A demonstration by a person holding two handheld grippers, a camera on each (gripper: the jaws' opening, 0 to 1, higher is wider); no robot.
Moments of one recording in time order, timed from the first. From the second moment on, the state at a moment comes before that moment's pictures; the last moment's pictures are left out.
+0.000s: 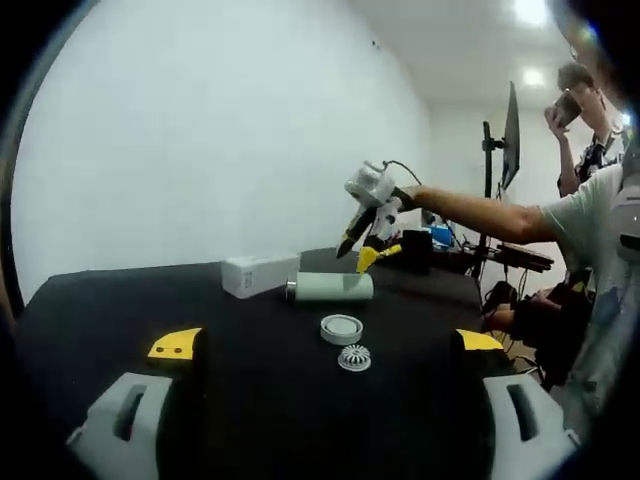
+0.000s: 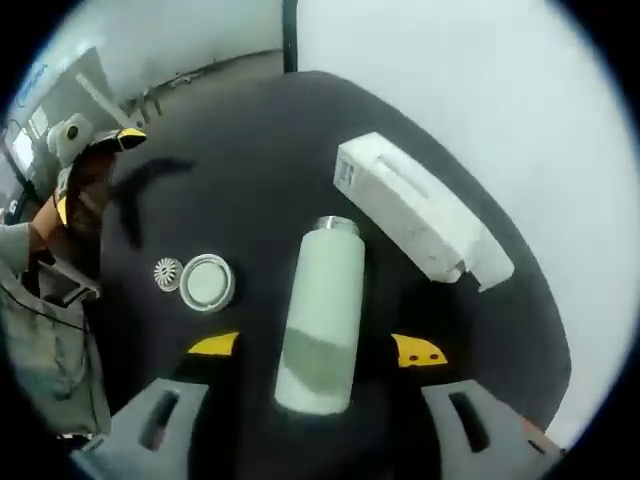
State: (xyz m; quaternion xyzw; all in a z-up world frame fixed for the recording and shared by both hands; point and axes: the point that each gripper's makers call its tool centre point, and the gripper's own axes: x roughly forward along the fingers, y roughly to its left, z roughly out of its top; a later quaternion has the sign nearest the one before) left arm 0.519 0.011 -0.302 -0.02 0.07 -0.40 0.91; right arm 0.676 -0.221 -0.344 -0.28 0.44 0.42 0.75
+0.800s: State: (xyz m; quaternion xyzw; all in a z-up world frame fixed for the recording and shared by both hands) left arm 0.523 0.012 -0.316 -0.04 0.09 -0.42 0.90; right arm 0.708 -0.202 -0.411 -0.30 0.53 0.40 0.69
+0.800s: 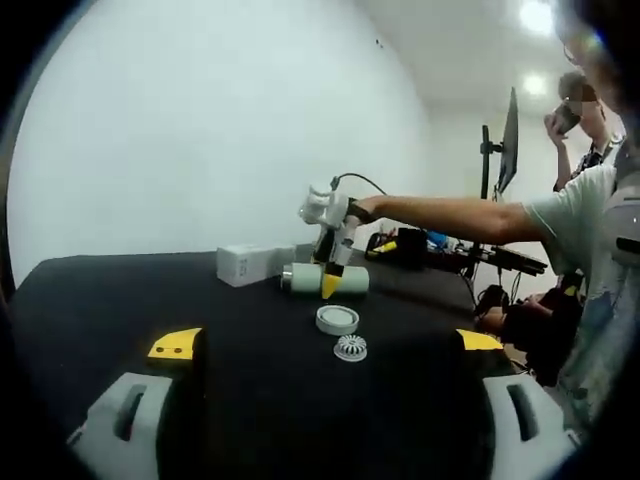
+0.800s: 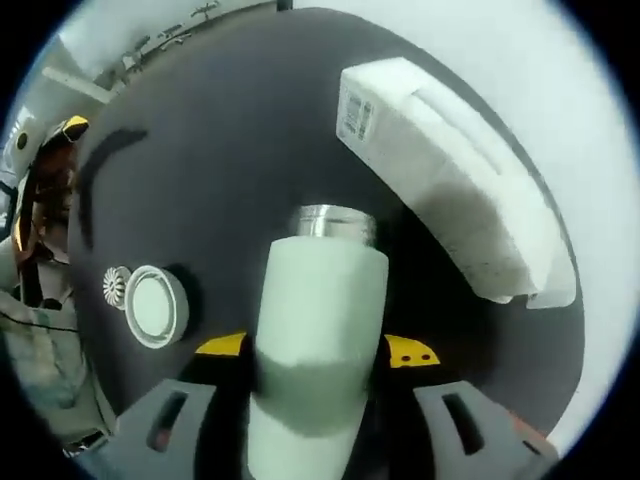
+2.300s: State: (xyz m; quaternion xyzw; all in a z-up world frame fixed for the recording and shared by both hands) left arm 0.517 0.002 -0.308 -0.04 0.08 -0.42 0.90; right arm 0.701 -0.219 -0.292 -0.03 0.17 0.42 0.89
